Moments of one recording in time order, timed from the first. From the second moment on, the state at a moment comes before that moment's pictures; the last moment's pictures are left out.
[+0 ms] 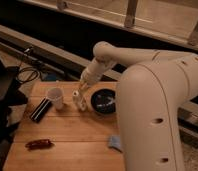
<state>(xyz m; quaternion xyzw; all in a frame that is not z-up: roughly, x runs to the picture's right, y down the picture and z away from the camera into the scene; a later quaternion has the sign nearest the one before) -0.080 0.016 0.769 -0.45 0.15 0.74 0.47</state>
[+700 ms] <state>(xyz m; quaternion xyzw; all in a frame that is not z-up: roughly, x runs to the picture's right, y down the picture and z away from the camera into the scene) -0.094 0.040 0.737 -0.55 0.17 0.65 0.50</state>
